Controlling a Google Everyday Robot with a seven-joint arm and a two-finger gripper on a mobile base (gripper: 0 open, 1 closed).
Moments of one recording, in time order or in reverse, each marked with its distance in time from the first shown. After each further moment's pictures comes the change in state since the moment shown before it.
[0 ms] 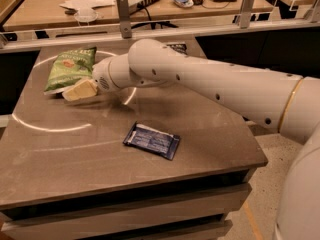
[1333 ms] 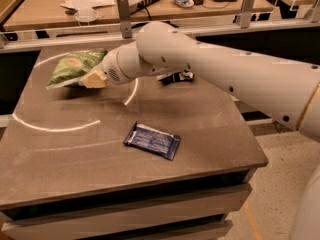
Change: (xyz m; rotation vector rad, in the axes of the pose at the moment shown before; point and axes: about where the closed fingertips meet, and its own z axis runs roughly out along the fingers) arm -0.004 -0.007 -0.033 0.005 0.081 -0.045
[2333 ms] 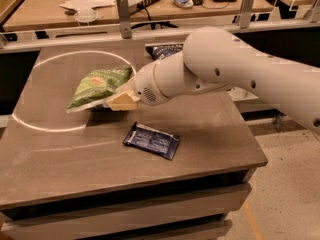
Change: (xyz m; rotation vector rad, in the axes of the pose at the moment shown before) arm 0.051 0.057 -0.109 -0.050 0.073 0.031
